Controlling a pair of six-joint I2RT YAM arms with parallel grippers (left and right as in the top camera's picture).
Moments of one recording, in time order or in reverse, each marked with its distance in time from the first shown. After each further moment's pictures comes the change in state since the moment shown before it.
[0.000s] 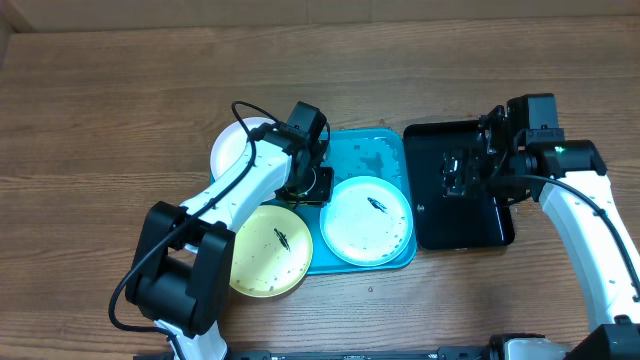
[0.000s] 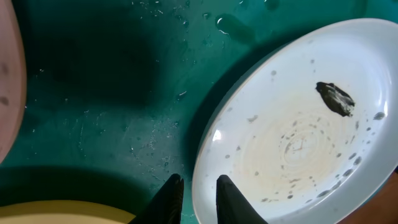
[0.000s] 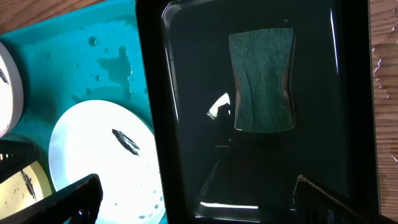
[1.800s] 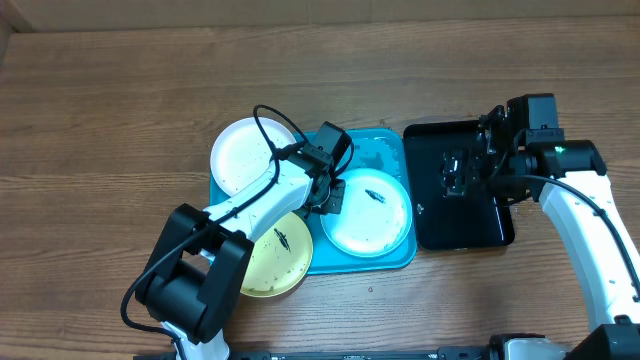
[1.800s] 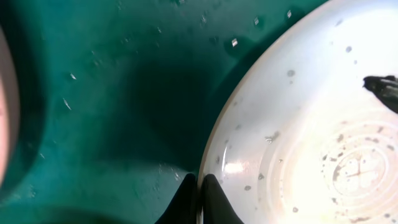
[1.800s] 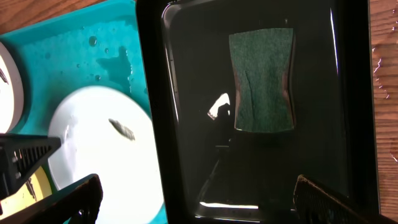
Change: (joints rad) left arm -0.115 0.001 -0.099 0.179 -0.239 -0.030; right arm 0.000 0.000 0.000 0.000 0.000 0.000
